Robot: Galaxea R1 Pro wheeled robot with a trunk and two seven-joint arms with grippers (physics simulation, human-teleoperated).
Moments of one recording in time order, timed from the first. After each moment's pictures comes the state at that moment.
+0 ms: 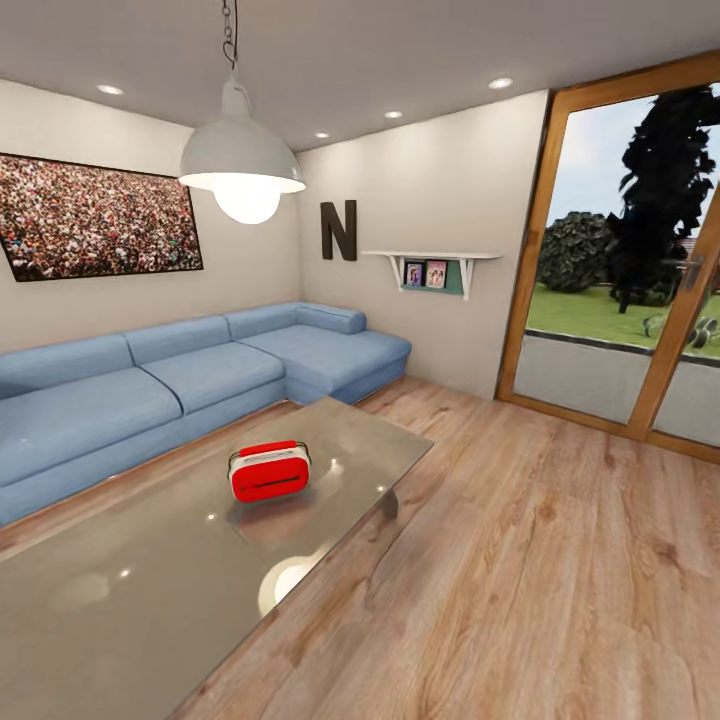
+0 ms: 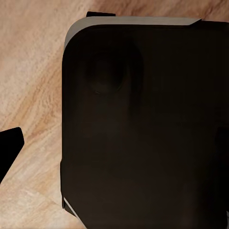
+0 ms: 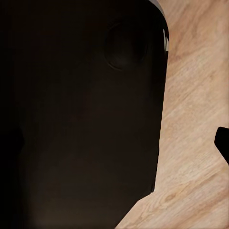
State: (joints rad) left arm 0.00 0.00 0.00 -0.04 0.08 -0.02 0.00; right arm 0.00 0.00 0.01 0.00 0.01 0.00 -0.01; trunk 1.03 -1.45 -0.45
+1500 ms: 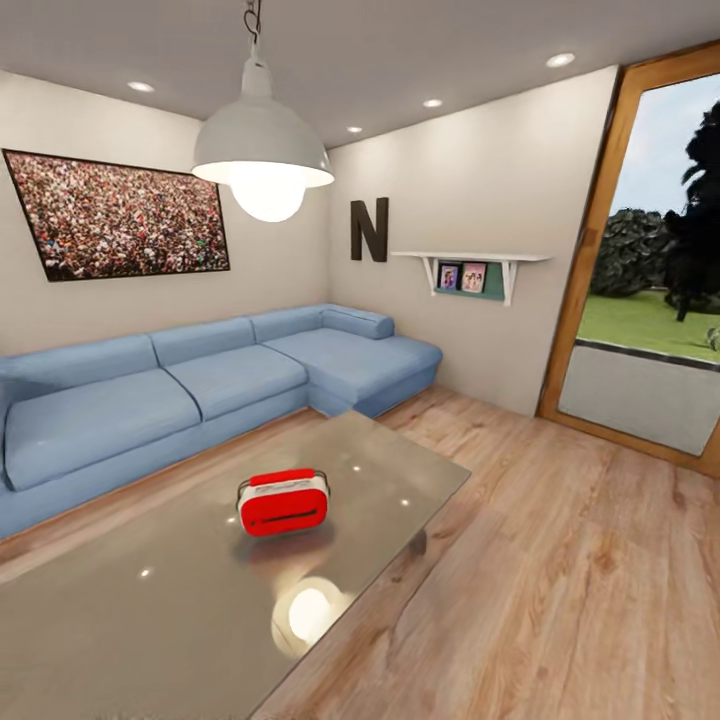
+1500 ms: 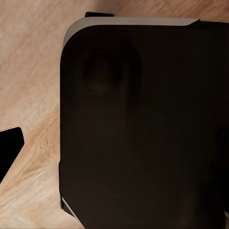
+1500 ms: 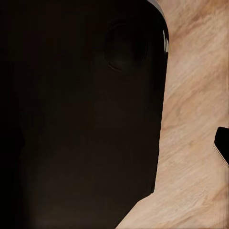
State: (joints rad) left arm 0.00 -0.01 0.00 -0.04 0.08 -0.02 0.00; right arm 0.00 0.00 0.01 0.00 0.01 0.00 -0.01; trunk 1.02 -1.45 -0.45
